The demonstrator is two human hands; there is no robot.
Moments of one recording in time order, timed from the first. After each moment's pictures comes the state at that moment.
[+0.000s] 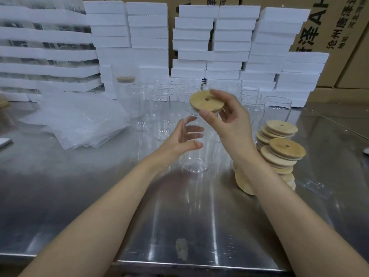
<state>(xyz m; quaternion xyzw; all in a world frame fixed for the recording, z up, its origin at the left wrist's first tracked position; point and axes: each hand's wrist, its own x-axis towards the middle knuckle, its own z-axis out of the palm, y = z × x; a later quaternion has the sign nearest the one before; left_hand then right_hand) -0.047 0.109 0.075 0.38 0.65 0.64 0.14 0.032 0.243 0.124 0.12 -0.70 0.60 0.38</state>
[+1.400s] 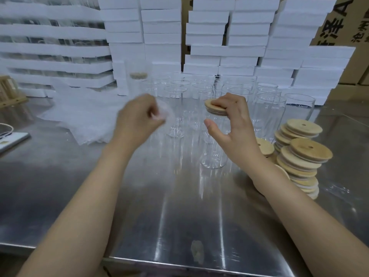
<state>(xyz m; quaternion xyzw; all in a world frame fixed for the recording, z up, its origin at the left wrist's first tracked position) -0.088 0.025 0.116 0.30 0.82 0.33 -0.37 0.017 0.238 0.103 0.15 -0.82 0.32 0.46</state>
